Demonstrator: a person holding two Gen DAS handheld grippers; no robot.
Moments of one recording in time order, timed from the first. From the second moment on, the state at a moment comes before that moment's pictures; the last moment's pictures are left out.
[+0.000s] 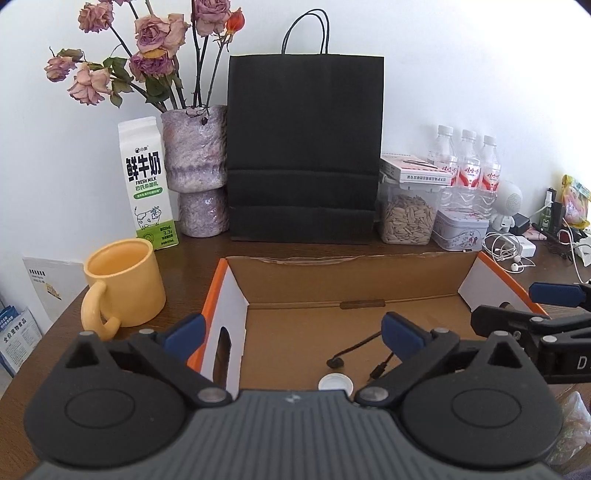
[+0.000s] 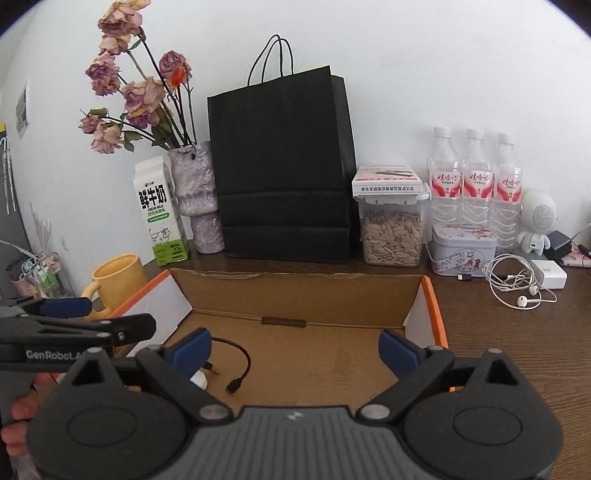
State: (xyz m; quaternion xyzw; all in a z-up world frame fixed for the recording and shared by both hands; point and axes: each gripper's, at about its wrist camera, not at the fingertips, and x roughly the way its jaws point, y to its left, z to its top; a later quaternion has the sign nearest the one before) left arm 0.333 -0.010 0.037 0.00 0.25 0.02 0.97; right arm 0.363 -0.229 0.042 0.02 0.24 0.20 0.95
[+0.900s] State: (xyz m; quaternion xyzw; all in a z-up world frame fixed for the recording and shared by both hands) left arm 0.131 0.029 0.057 0.00 0.26 0.05 0.97; right arm 0.145 -0.230 0.067 -0.03 0.23 0.21 0.95
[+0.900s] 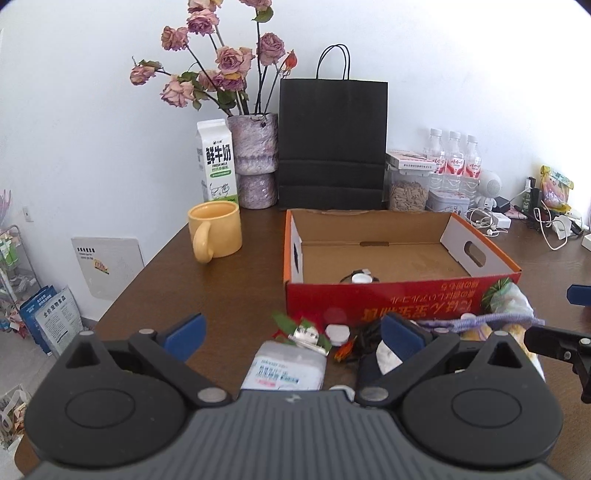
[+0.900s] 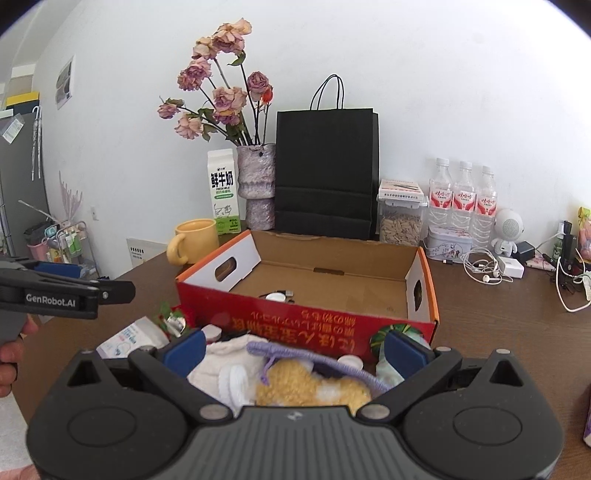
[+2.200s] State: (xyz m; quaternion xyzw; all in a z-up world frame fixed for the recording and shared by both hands) left arm 0.089 0.067 -0.039 -0.01 0.36 0.04 0.93; right arm 0.079 -0.172 -0.020 -0.03 0.36 0.22 0.91
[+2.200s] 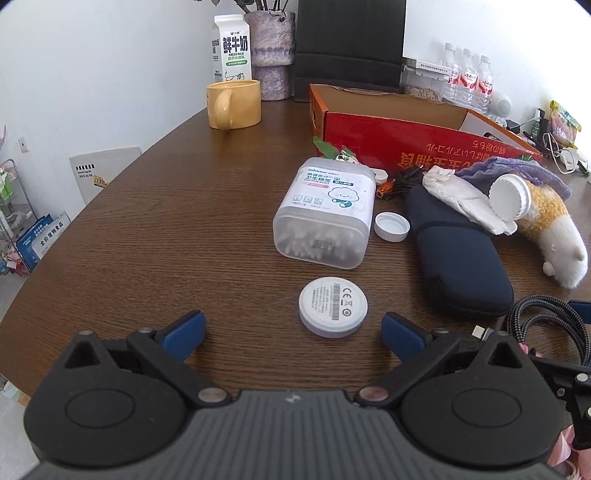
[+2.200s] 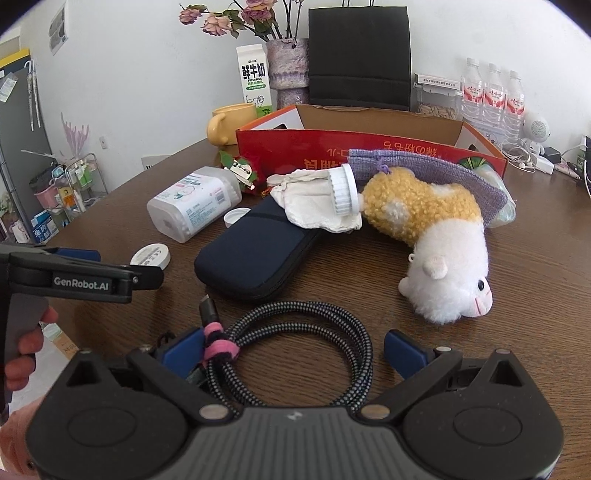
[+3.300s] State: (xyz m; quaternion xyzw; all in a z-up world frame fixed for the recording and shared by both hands) left arm 0.083 0.052 -0.033 -0.03 0.33 0.00 0.94; right arm 0.064 -0.178 -0.026 -0.05 0.33 0.20 0.92
